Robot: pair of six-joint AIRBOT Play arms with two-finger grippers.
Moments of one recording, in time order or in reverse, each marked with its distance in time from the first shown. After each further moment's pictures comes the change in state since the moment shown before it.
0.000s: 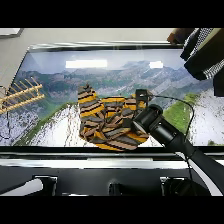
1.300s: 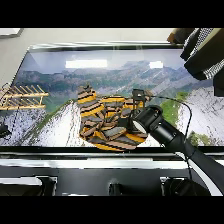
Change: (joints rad) left arm 0.366 -0.359 -0.445 0.056 0.201 0.172; right arm 0.002 0.000 0.000 0.095 -0.095 -0.008
